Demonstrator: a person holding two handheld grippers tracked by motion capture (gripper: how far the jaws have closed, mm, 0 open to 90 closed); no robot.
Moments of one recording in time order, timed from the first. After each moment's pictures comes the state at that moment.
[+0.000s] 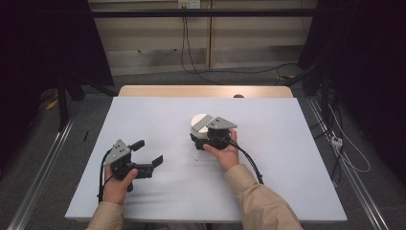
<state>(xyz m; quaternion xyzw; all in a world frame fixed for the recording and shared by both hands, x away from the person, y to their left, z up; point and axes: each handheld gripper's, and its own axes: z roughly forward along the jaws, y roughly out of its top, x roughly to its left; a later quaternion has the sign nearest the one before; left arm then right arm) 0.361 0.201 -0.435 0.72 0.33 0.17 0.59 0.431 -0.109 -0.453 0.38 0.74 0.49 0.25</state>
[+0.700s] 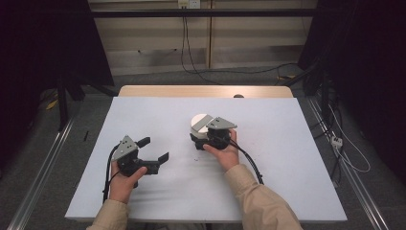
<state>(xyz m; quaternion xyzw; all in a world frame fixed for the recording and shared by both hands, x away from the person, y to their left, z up) 0.369 0.183 -0.431 0.73 0.32 0.17 0.58 0.431 -0.109 -0.454 0.38 0.74 0.49 0.25</state>
